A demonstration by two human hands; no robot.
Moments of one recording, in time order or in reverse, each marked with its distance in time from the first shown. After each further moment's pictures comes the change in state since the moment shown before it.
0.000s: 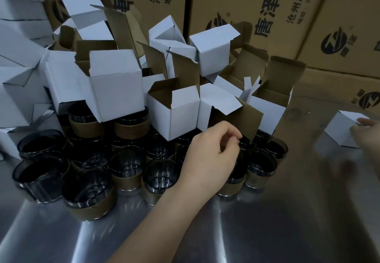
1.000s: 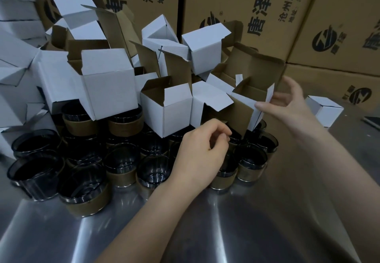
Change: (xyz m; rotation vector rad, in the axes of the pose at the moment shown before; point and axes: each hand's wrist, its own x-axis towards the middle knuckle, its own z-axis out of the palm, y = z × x) left_hand -0.002 -0.003 -0.001 0.006 0.010 0.035; right_hand -0.223 -0.149 -0.005 0.538 -0.558 -0.437
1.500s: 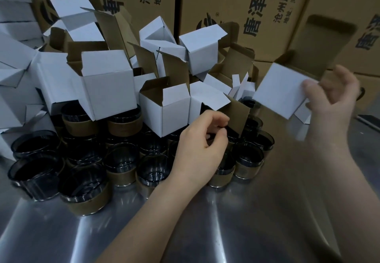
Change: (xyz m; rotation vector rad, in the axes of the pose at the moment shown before) left_hand -0.003 0.013 -0.003 -0.113 0.039 0.049; right_hand -0.050 -0.029 -0.009 0.245 0.476 -0.322
